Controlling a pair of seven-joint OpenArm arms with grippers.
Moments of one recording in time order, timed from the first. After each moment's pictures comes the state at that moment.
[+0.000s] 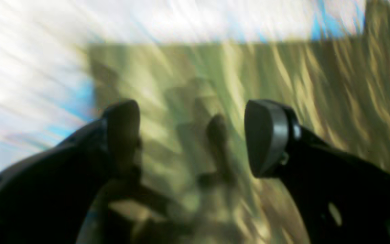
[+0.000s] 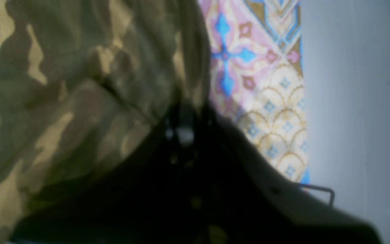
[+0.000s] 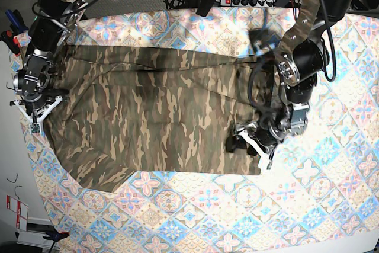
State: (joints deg) left arm -37.2 -7.8 -29.7 8.8 20.0 -42.0 0.6; right arm 13.4 16.7 36.8 49.6 -28.0 27.6 -15.0
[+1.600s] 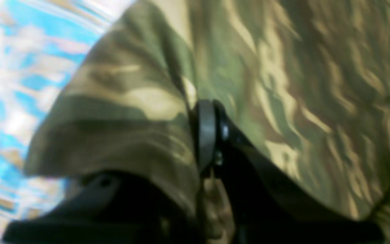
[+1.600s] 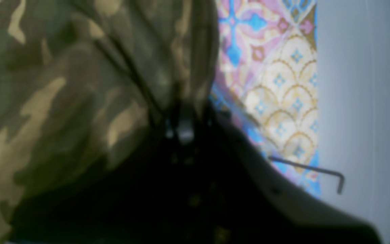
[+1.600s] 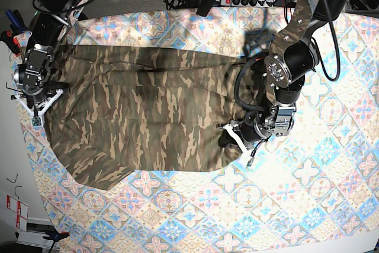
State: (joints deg) left arm -37.5 -3.1 -34.7 9.7 33.0 -42.3 2.5; right arm 11.5 17.0 36.9 49.7 -27.9 32.3 -15.6
